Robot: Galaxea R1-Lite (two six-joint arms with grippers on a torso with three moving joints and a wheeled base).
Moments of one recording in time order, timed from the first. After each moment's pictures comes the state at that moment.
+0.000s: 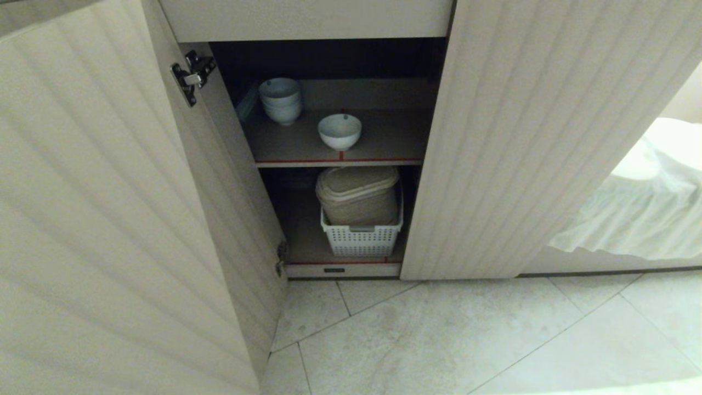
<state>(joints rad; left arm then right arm) -0.62 0.36 -0.46 0.08 0.56 -0.16 0.00 0.00 0.00 0.00 0.00 0.01</state>
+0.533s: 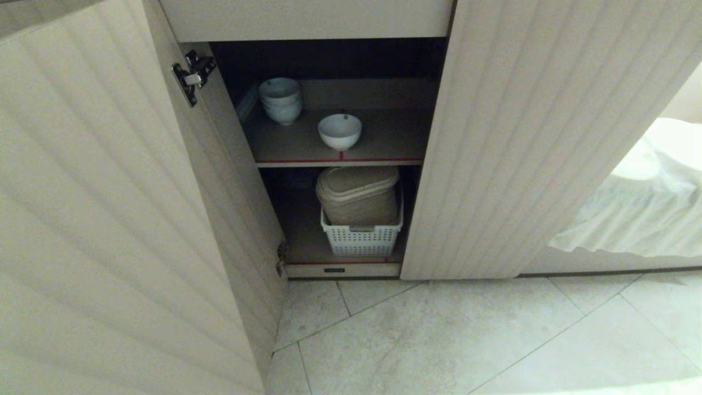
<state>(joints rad) -0.75 0.37 -0.46 0.03 0.56 -0.16 0.00 0.00 0.00 0.00 0.00 0.01</state>
